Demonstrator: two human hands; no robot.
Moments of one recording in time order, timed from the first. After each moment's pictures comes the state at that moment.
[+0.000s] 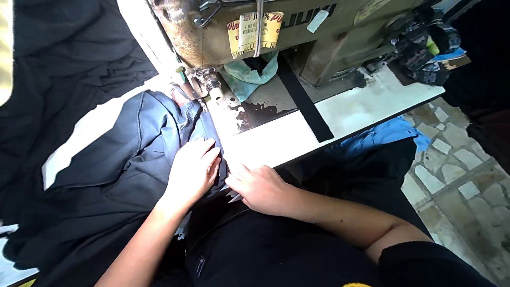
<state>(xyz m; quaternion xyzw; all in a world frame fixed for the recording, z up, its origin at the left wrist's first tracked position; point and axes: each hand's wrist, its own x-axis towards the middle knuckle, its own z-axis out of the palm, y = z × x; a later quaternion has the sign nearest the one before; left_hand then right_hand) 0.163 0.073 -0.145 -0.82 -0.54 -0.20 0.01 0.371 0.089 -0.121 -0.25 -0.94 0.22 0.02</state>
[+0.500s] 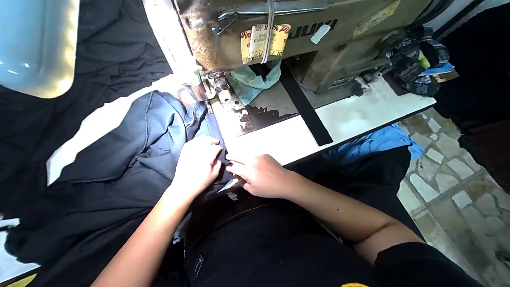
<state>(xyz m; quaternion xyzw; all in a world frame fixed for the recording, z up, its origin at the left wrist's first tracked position) 0.164 0.084 -0.139 -0.81 -0.54 -0.23 -0.03 0.370 0.115 -0.125 -0.22 -0.93 0.27 0.12</state>
